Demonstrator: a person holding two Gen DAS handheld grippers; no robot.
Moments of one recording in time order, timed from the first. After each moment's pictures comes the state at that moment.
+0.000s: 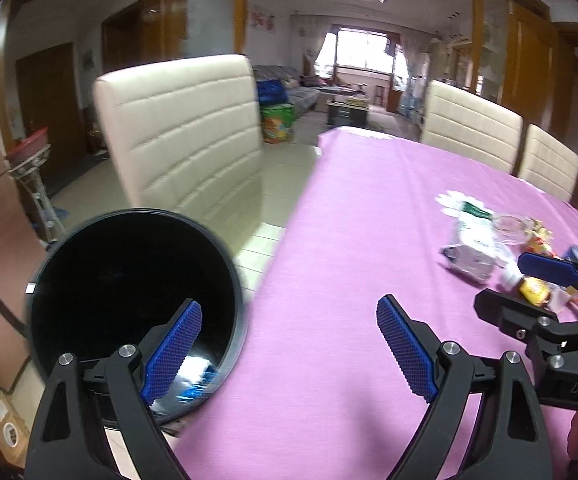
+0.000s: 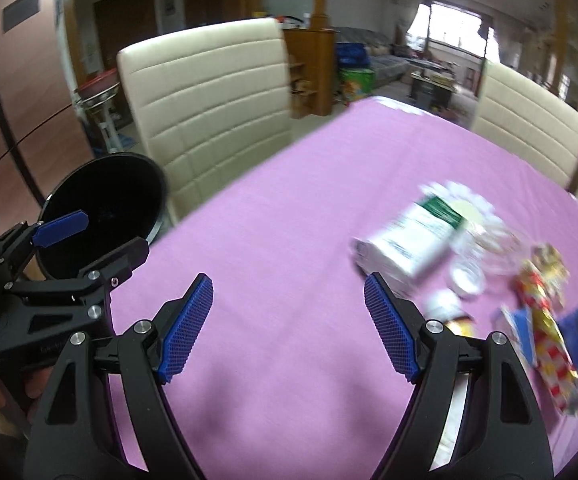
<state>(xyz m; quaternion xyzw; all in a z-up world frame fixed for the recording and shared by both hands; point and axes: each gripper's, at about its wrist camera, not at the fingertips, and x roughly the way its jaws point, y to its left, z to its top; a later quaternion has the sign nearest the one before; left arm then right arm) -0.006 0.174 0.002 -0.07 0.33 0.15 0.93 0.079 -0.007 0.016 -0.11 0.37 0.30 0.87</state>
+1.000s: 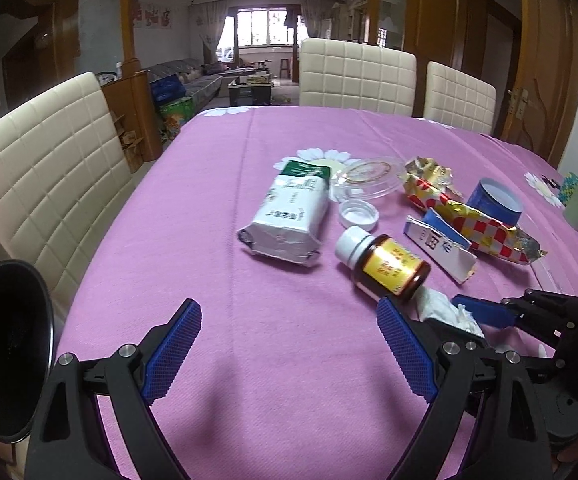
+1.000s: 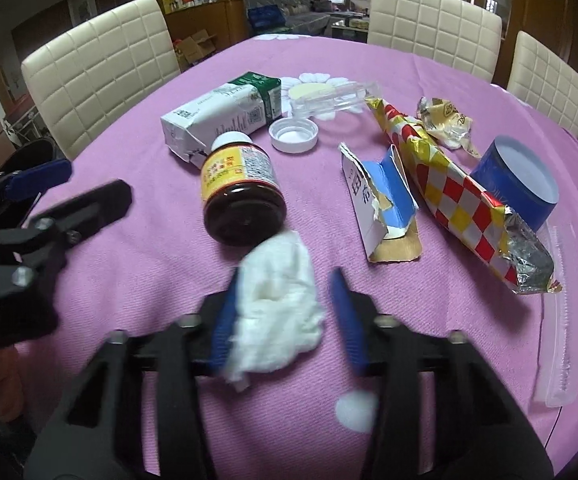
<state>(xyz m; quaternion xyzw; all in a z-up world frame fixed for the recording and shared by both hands) 0.053 0.032 -0.011 0.00 0.37 -0.01 0.93 0.089 -0.130 -0.041 -0.07 0.43 0.18 0.88</state>
